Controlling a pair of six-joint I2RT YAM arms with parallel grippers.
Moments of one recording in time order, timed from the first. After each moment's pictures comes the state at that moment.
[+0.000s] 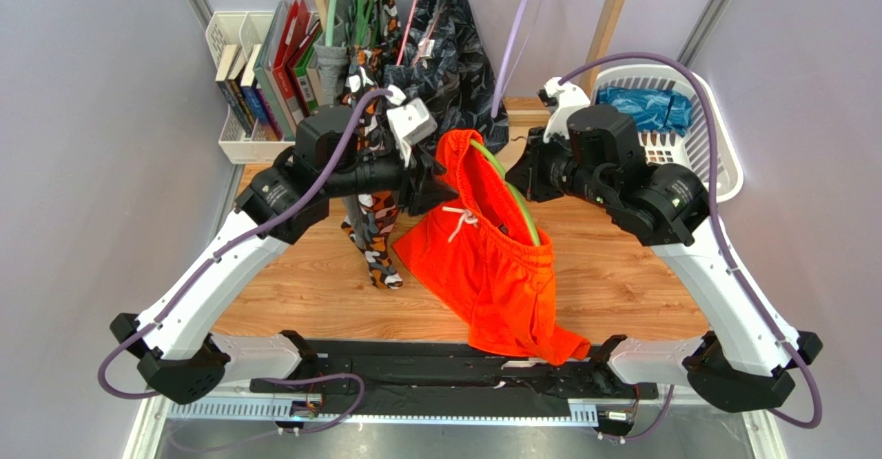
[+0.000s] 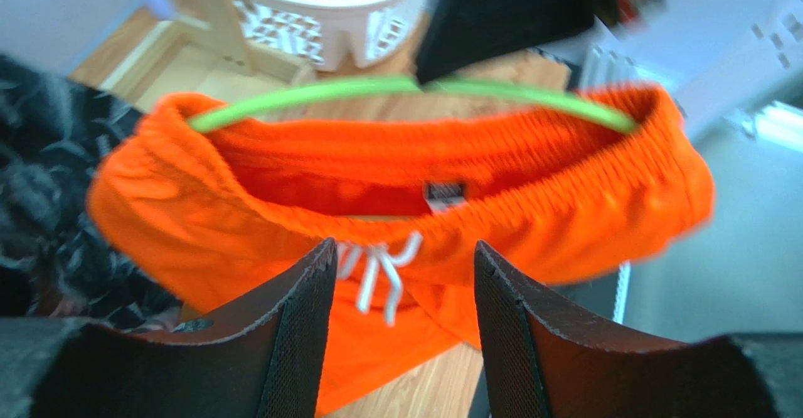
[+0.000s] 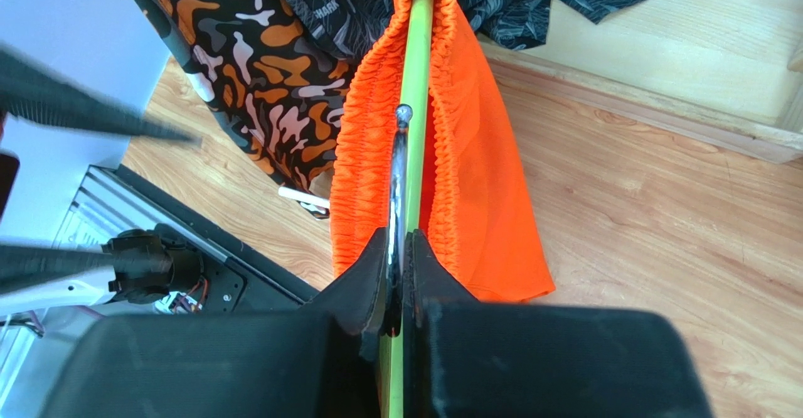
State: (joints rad) left arm -0.74 1.21 1.55 -0.62 0.49 0.03; right arm 0.72 1.23 1.76 -1.02 0.06 0.40
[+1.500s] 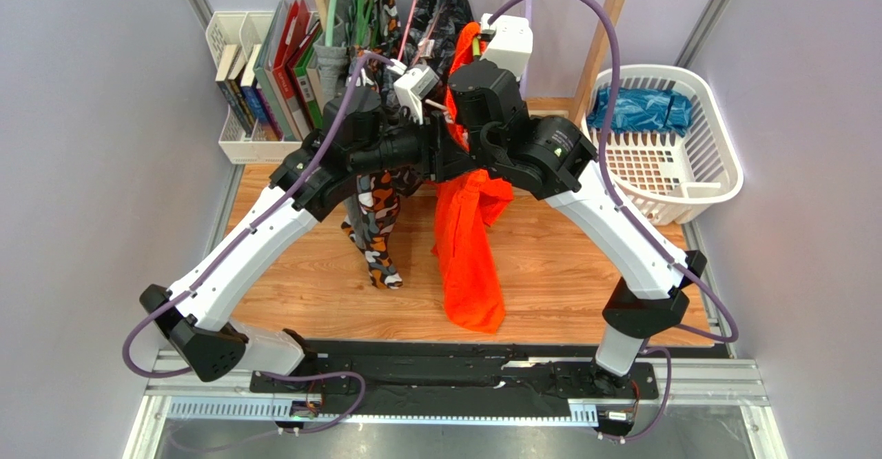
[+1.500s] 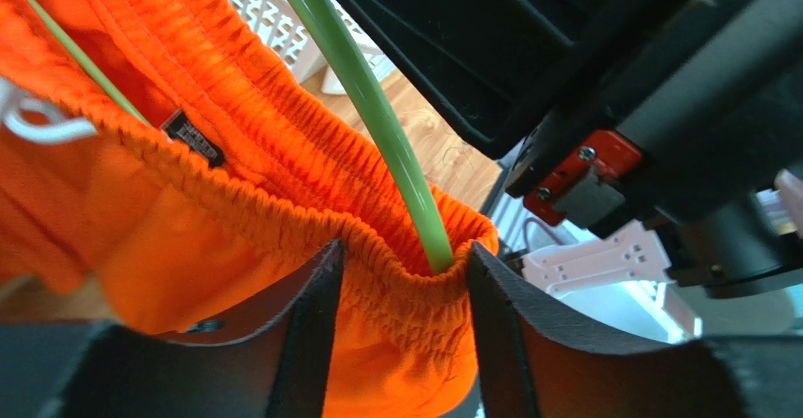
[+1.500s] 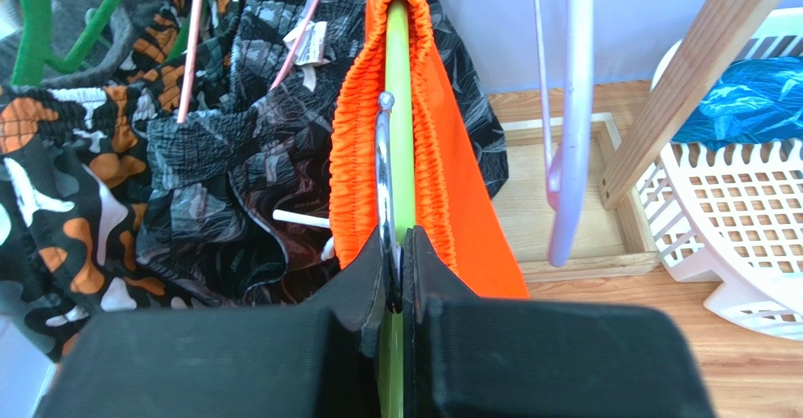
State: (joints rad) left arm -0.70 1.35 1.58 -0.44 0.43 -0.43; right arm 0.97 1.75 2.33 -0.90 0.94 0.43
